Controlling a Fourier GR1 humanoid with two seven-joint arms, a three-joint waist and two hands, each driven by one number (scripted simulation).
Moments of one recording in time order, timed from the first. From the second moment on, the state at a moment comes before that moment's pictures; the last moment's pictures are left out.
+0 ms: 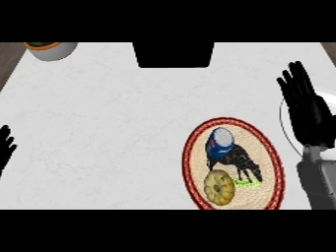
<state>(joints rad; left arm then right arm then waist) 0.06 0.62 -0.07 -1.37 0.43 0.26 0.20 -0.27 -0.24 -0.05 -1.46 -0.29 -0.11 0.04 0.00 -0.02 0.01</state>
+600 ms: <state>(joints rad) -0.11 0.58 -0.18 -1.49 0.31 0.24 0.08 -0.31 -0.31 0.45 -1.46 0.41 -0.25 0.06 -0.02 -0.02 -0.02</state>
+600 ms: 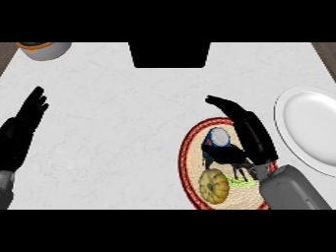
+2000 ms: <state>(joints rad) -0.26 0.43 -0.25 -1.39 0.20 0.26 0.03 -0.05 -0.04 1.03 -1.73 1.62 0.38 0.99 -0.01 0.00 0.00</state>
